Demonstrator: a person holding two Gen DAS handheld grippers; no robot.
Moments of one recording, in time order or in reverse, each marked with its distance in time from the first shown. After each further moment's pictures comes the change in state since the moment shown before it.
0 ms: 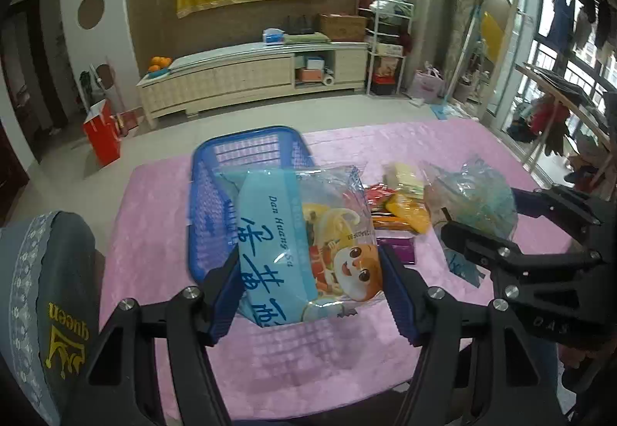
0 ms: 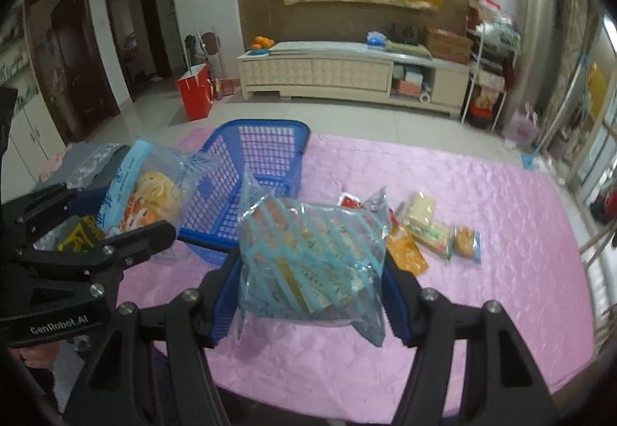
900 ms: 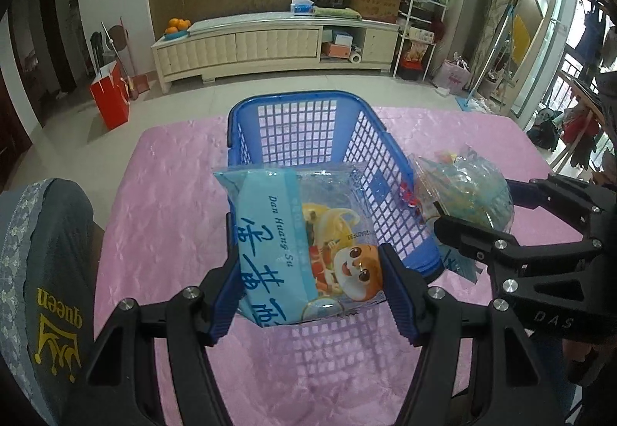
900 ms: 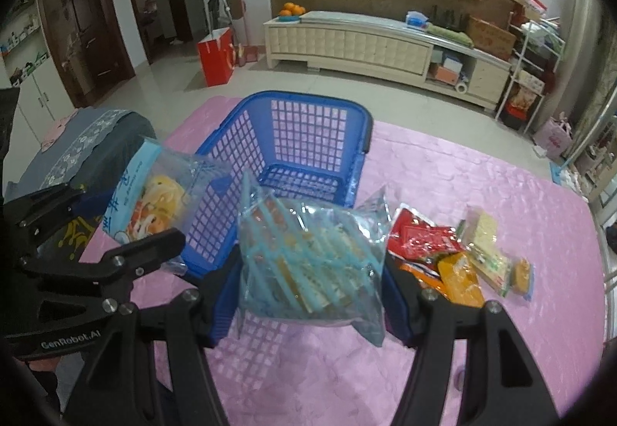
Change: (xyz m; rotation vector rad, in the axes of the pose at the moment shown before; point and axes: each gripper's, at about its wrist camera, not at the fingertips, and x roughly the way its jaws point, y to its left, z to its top) left arm 0.075 0.074 -0.003 -0.087 0.096 0.014; right arm 0.100 0.044 0.028 -0.076 0.124 0.070
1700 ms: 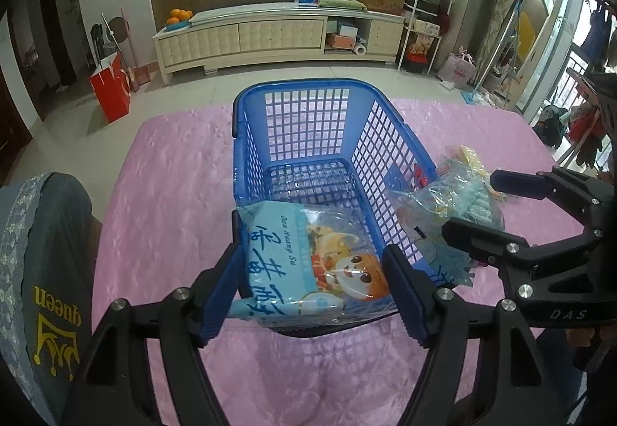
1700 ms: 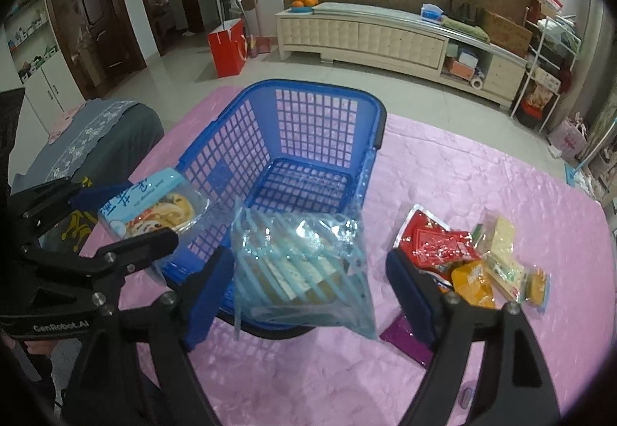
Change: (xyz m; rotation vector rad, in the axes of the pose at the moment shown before) left arm 0.018 0.008 0.002 -0.006 0.031 0.004; right arm 0.018 -0.008 0.004 -0.013 0.033 0.046
